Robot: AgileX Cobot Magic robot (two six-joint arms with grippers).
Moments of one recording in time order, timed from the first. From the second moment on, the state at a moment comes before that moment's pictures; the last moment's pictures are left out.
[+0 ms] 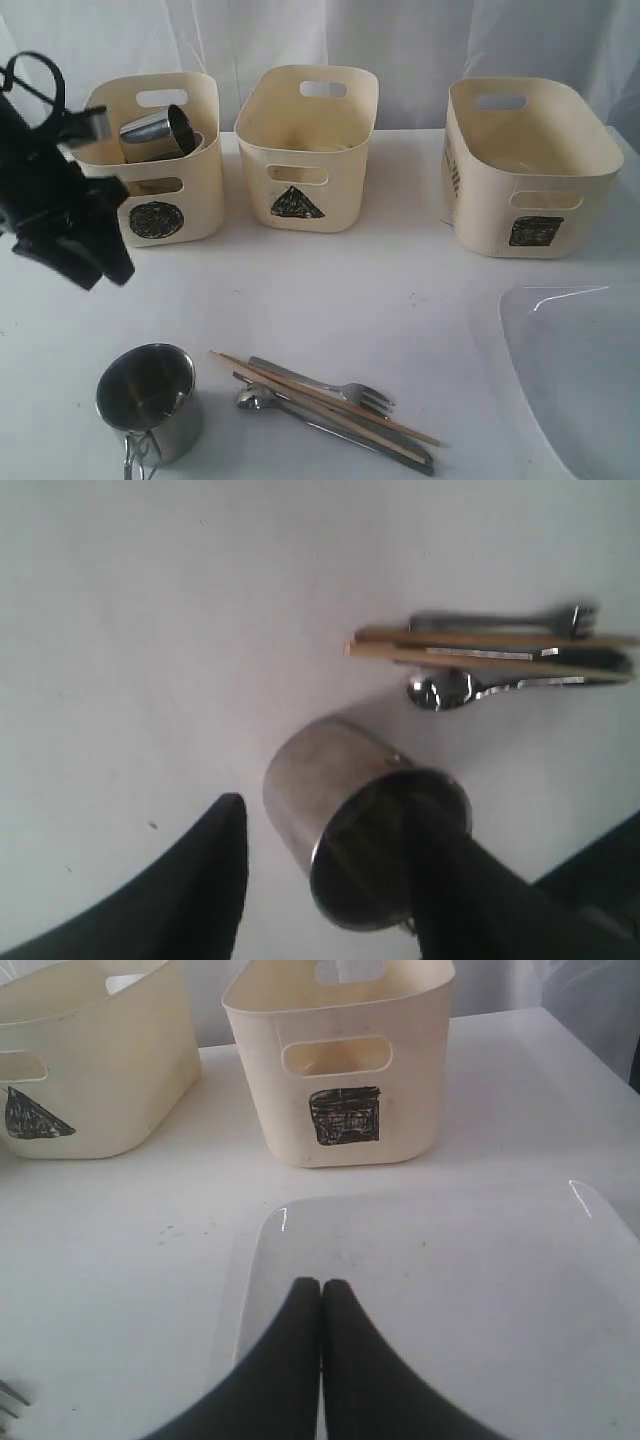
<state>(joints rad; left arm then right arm) -0.15 1.70 -1.32 -0.47 1.32 0.35 -0.07 0.00 0.00 0.05 0.37 0.11</state>
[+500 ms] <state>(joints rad) -0.15 1.63 -0.91 -0.68 1.05 0.69 -0.07 0.00 0.00 0.05 0.37 0.11</state>
